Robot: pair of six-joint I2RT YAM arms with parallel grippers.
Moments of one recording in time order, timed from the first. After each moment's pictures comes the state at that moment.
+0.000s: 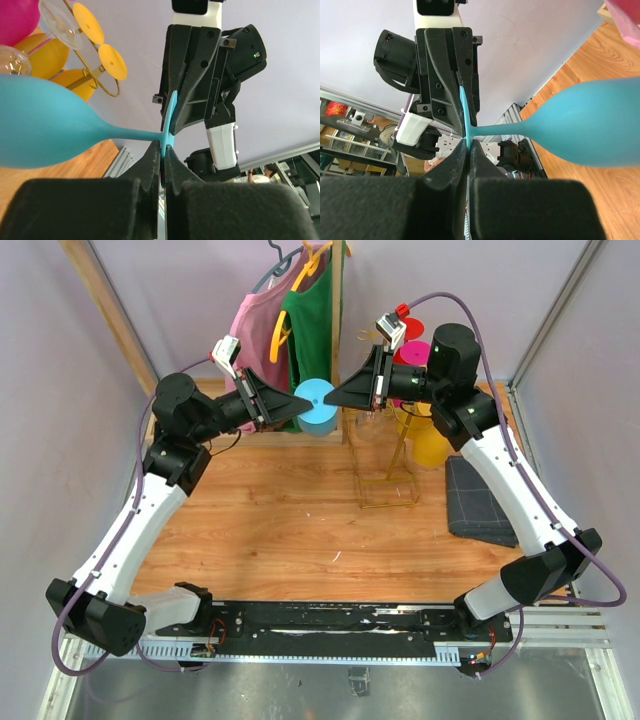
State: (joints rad) left arm -0.37 1.18 1.28 0.07 0.73 -1.17; right arm 0.47 1.50 1.73 -0.25 -0.92 0.93
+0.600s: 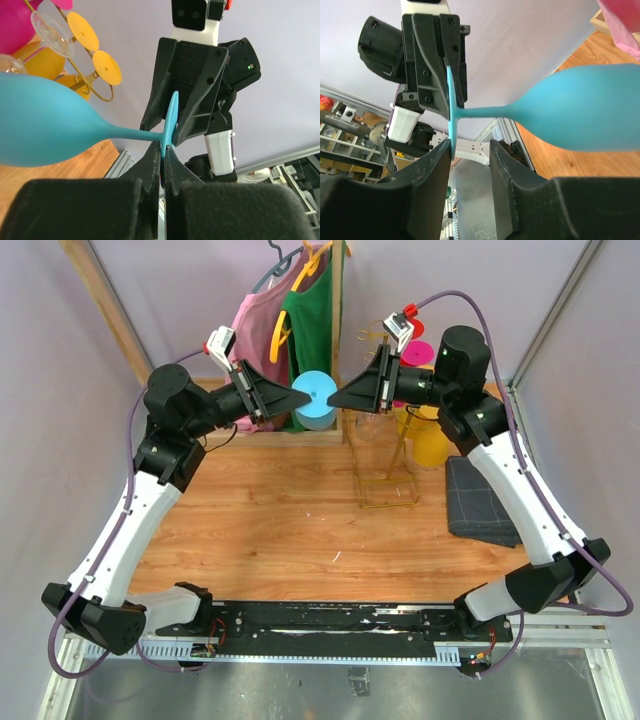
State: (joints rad) left arm -0.38 1.19 1.38 -0.04 0.68 -1.13; right arm 0.47 1.47 1.72 -0.27 -0.90 0.88
